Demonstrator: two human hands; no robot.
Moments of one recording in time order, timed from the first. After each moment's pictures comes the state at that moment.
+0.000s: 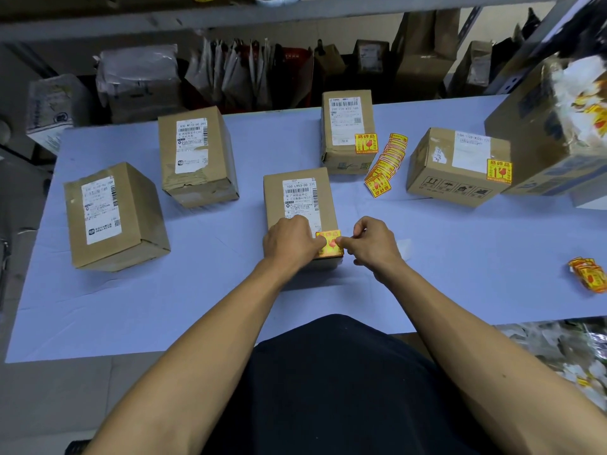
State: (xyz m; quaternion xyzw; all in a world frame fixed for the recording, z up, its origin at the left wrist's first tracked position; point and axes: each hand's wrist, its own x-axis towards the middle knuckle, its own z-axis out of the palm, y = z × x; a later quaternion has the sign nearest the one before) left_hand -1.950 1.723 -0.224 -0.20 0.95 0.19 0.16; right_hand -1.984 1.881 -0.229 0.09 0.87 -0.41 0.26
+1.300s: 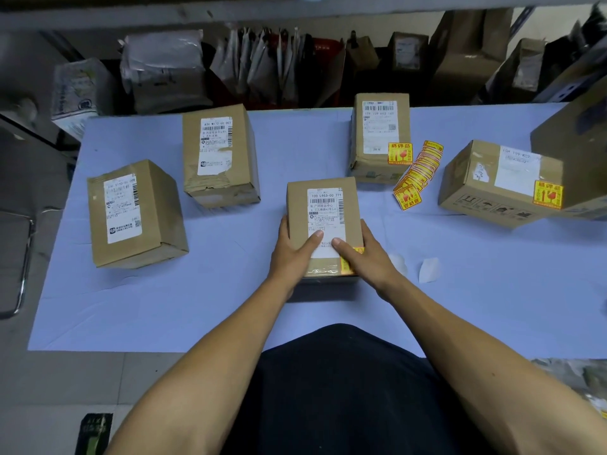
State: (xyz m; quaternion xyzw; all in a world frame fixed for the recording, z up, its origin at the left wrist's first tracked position) left_hand -1.934 1.684 -0.281 -0.36 0.70 0.62 0.05; right_hand -1.991 1.845 -0.268 0.00 0.77 -0.53 0.36
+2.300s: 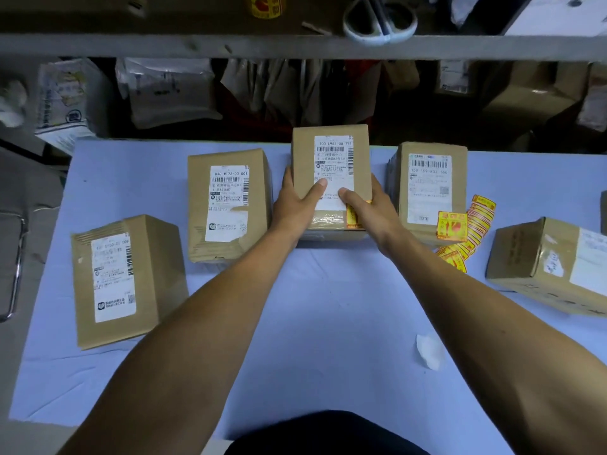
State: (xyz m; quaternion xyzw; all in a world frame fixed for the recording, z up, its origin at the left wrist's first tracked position) left_hand -2.136 1.561 -0.286 -0.36 0.71 0.61 0.02; right_hand -2.191 1.711 -0.279 0.04 0.78 -0.53 0.34
